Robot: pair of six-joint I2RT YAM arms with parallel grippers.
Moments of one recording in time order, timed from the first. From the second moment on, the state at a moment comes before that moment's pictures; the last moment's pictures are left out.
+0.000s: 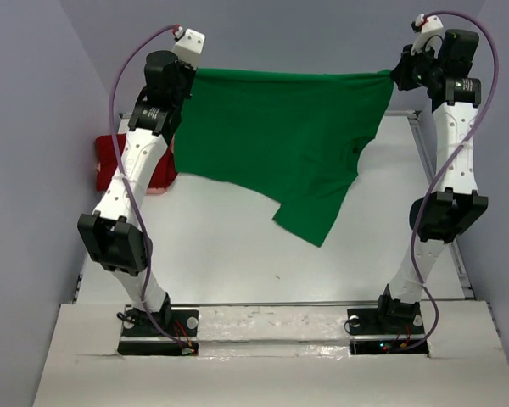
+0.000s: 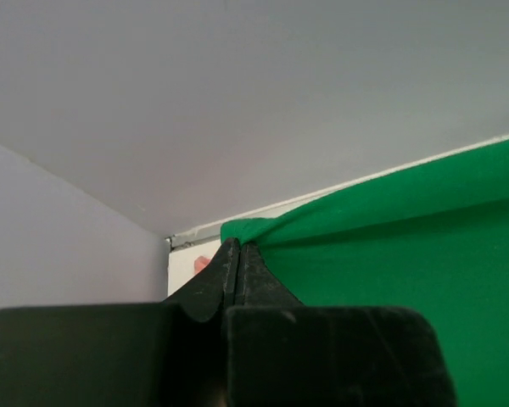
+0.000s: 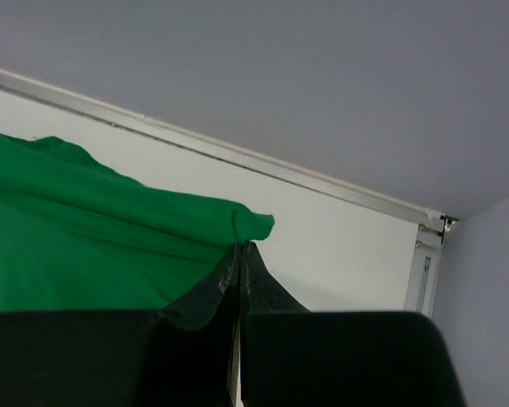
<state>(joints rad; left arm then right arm) -0.23 1.67 1.84 -0.29 -0.17 0.35 -0.15 1.97 2.35 -0.73 -0.39 -0.22</state>
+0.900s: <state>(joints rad) -0.26 1.22 1.16 -0.20 -0.22 0.34 -0.16 1.26 1.75 -0.81 -0.55 -0.22</state>
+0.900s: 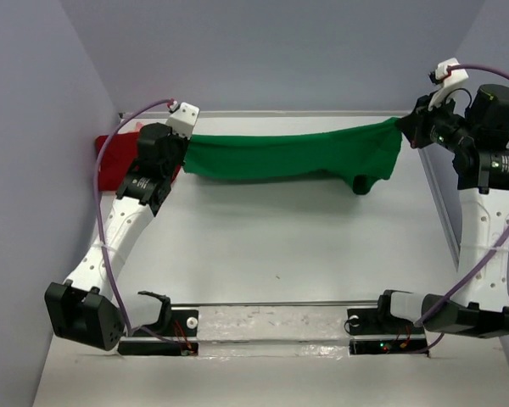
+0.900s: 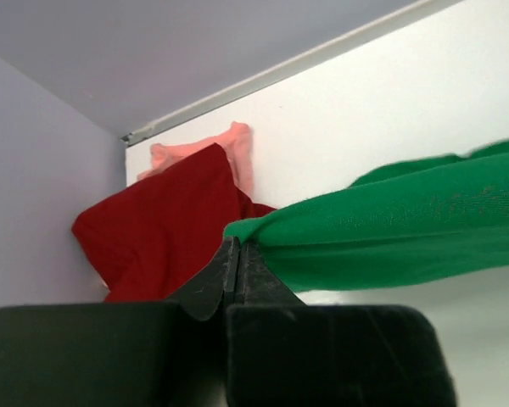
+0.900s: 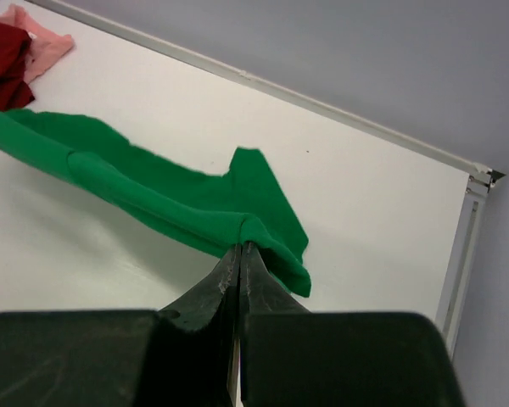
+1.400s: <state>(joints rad) -0.26 1.12 1.31 -0.30 -0.08 0.29 -0.16 1.22 2.09 -0.89 -0.55 -0.20</state>
